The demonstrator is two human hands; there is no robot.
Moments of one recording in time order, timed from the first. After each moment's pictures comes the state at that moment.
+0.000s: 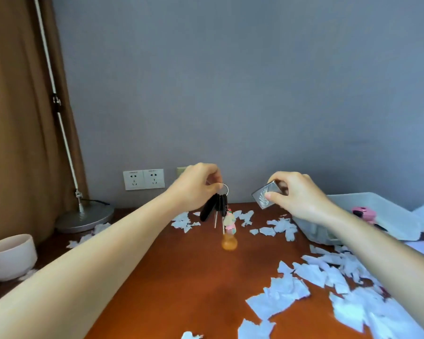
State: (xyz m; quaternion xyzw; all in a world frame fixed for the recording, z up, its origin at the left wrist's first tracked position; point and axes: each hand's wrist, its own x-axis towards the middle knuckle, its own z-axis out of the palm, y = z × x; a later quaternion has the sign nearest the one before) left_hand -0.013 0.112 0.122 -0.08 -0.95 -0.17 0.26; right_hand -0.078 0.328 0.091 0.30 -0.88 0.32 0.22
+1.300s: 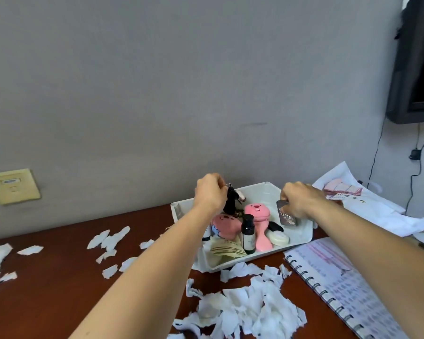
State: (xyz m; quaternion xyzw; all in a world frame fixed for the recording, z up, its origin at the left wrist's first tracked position) left_hand -0.325 0.387 0.020 -0.07 -0.90 -0.39 0.19; right_hand -0.296 0.583 0.023 -0.06 -0.99 0.01 0.09
